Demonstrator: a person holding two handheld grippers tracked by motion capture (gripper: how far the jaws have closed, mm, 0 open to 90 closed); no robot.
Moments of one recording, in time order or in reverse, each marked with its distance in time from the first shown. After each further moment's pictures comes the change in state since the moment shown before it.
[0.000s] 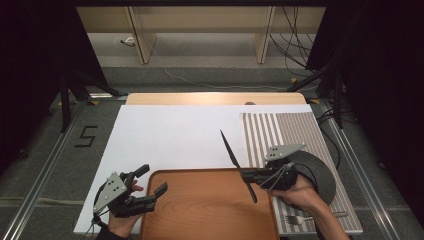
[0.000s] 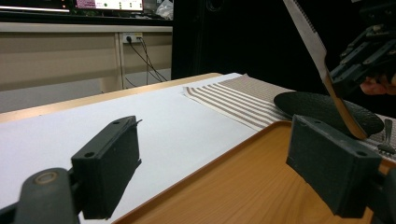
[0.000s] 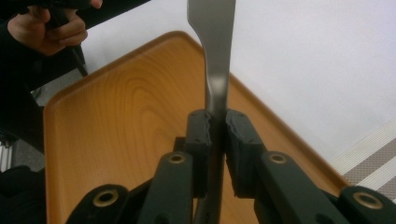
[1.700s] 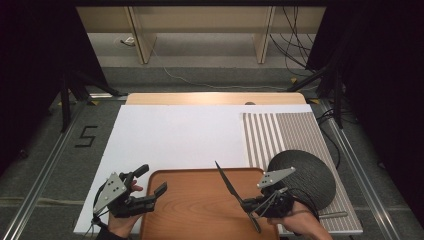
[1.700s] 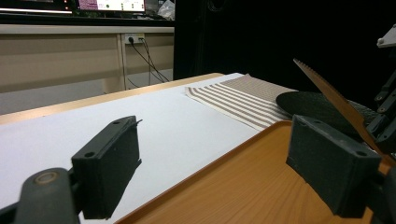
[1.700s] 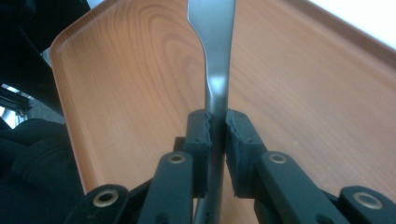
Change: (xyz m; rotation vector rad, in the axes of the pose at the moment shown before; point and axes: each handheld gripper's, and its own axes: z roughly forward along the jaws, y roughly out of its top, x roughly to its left) left arm 0.000 0.000 -0.001 0.001 0.008 0.011; right arm 0.037 -0.042 0.017 0.188 0.001 0.078
